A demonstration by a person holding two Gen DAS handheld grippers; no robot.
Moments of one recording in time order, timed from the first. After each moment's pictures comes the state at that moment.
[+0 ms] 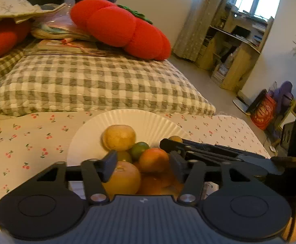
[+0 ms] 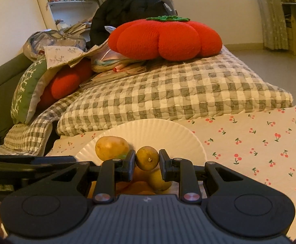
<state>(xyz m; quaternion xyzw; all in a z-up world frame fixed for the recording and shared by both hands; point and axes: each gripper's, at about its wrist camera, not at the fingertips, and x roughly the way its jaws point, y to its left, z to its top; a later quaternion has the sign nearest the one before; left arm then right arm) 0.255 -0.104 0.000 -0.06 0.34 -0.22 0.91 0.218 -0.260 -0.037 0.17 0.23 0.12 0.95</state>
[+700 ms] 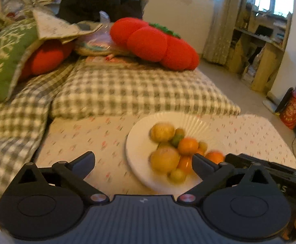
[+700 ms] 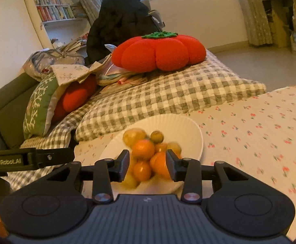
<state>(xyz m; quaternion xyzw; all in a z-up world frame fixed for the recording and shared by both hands) 0.182 -0.061 0.037 0.00 0.33 -0.11 0.94 0.109 -0.249 -0.010 0.21 0.21 0.09 0.95</state>
